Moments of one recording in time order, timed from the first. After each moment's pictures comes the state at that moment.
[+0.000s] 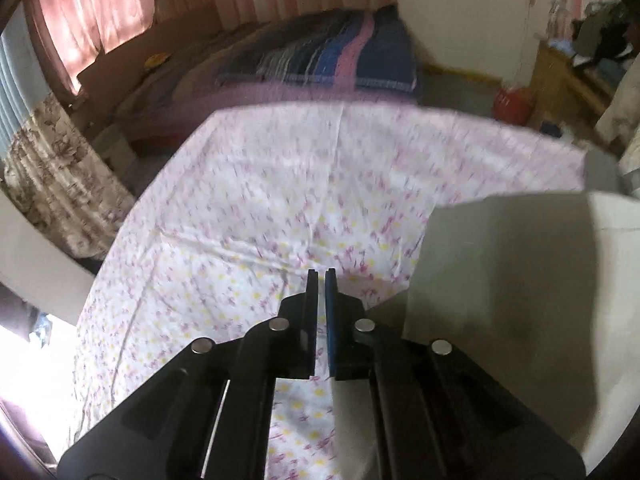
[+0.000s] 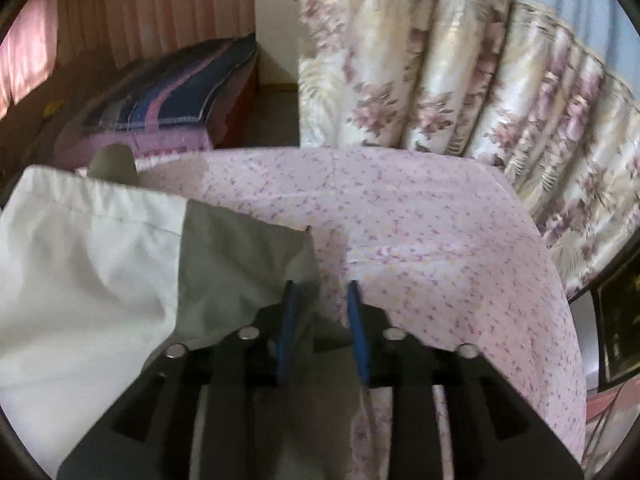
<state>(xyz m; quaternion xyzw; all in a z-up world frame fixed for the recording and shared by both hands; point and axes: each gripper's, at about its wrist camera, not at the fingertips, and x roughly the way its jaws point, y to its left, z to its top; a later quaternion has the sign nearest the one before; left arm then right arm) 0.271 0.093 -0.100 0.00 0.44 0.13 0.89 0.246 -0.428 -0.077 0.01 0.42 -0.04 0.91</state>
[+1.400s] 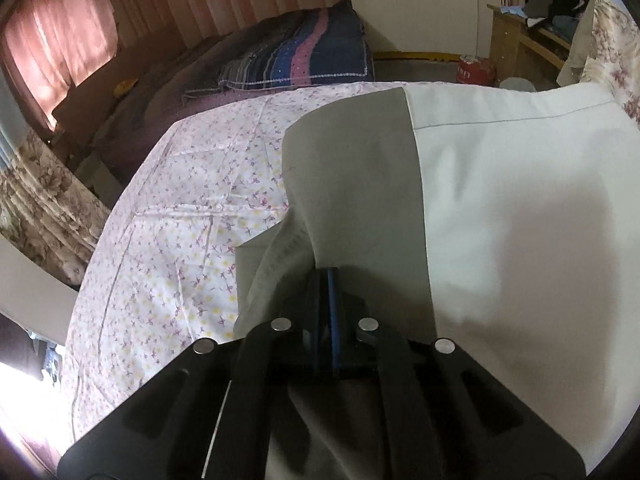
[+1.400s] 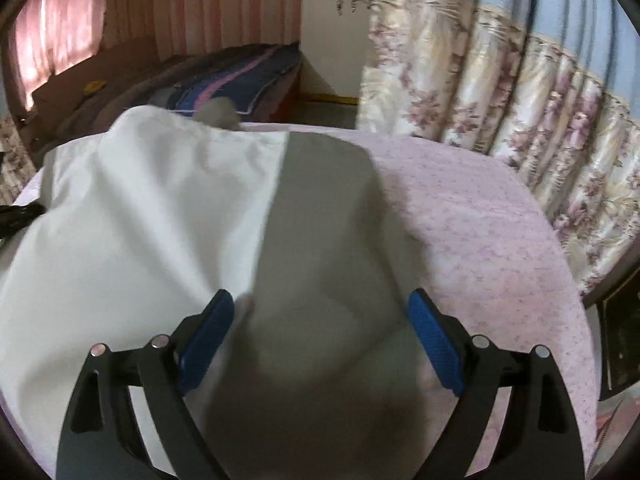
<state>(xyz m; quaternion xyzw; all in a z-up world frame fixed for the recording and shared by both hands) 0.226 0.011 -0.106 0.07 0.46 0.09 0.88 0.167 -0.383 -0.083 -0.03 0.40 0.00 0.91</state>
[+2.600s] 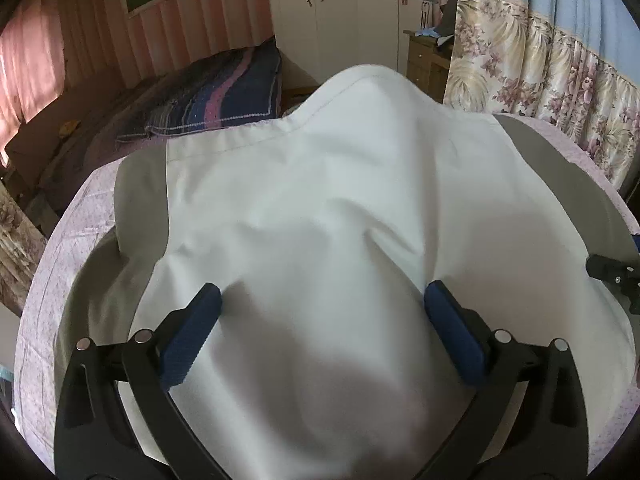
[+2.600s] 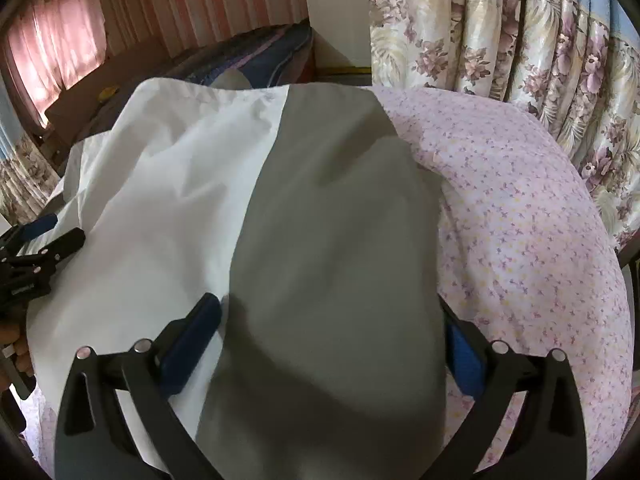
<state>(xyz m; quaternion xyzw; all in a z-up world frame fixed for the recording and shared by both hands) 0.158 -0.133 -0.085 0.06 0.40 -0.04 0.91 0.142 -0.386 -0.098 0.03 0.45 0.05 0.89</state>
